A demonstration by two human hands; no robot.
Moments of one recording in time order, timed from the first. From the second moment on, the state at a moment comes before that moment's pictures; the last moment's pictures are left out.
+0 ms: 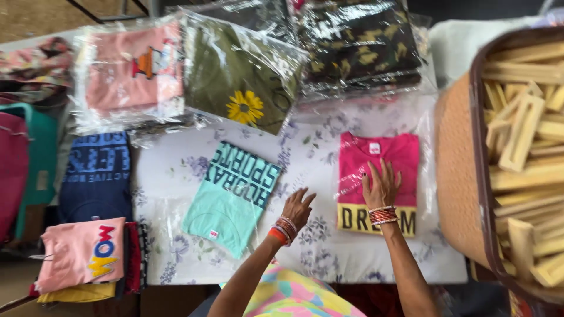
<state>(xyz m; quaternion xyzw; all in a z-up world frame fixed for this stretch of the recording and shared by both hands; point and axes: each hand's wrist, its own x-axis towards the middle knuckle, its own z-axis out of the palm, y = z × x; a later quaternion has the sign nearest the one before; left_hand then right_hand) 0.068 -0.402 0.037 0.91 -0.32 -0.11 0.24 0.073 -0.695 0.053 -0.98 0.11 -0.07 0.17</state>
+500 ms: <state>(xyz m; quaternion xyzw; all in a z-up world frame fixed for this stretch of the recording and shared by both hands) 0.075 -0.362 0.011 0.74 -0.09 -0.32 0.58 0.313 -0.484 0.039 -0.61 0.13 -0.09 0.77</state>
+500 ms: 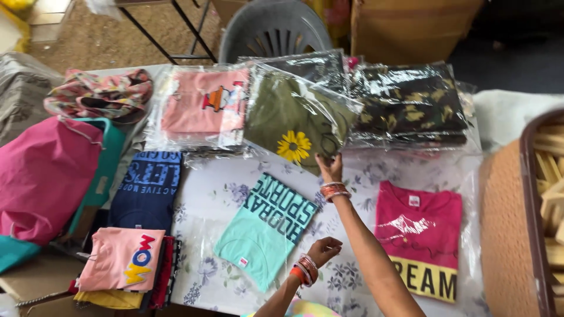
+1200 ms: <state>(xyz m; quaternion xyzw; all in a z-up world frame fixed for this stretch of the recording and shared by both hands) 0.144 -0.482 -0.056 0.50 0.26 -0.37 0.74 -0.135 -0.599 -0.006 -0.62 0.39 -0.25 0.63</state>
